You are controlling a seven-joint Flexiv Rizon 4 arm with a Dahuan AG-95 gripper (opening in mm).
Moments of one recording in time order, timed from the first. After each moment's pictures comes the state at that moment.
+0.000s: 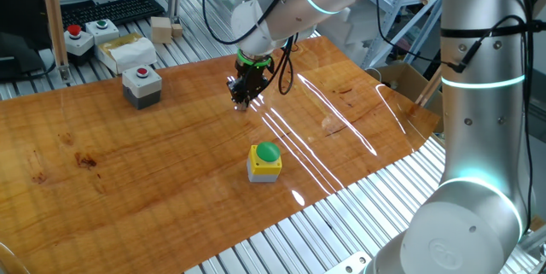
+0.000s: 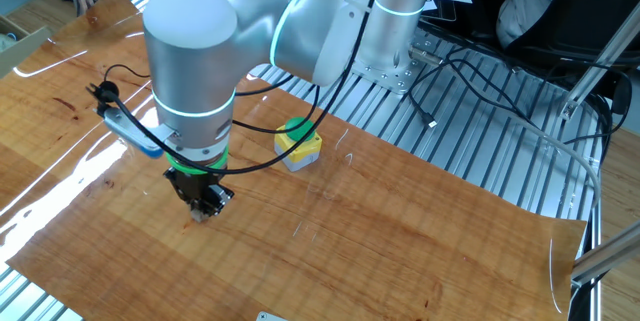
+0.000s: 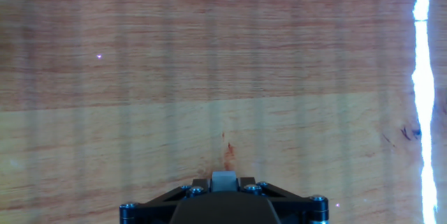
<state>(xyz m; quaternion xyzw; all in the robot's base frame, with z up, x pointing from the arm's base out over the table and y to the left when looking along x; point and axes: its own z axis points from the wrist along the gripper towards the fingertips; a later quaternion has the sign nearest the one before) 0.631 -0.089 0.009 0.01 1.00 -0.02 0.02</state>
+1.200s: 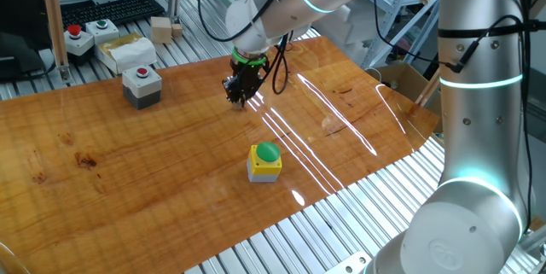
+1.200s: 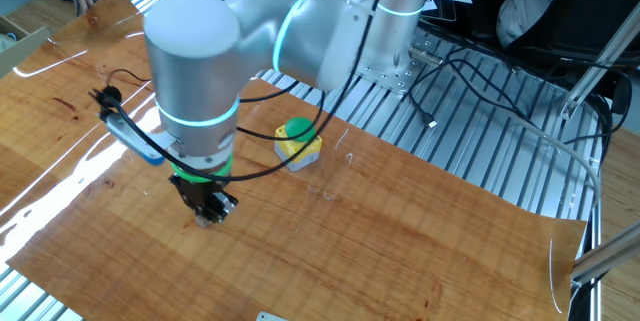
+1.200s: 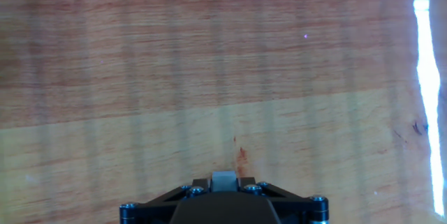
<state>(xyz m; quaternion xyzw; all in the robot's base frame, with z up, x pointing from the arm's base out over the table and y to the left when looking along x) 0.637 -0.069 0.009 0.04 1.00 -0.03 0.02</state>
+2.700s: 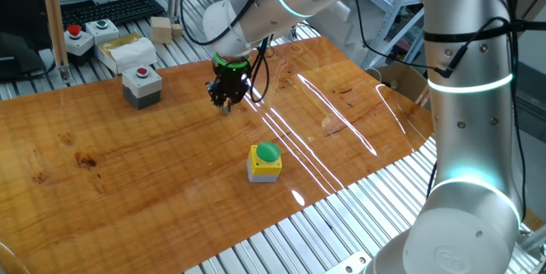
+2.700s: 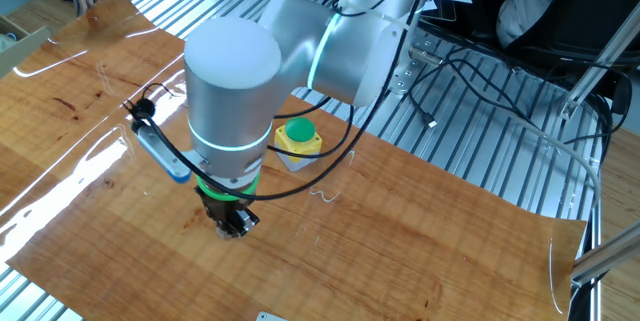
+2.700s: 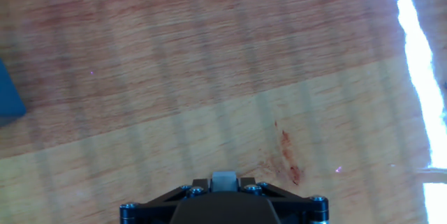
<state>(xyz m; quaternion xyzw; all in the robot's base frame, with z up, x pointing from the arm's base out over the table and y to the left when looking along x) 0.633 -0.022 0.009 0.12 0.99 -0.03 0.01</state>
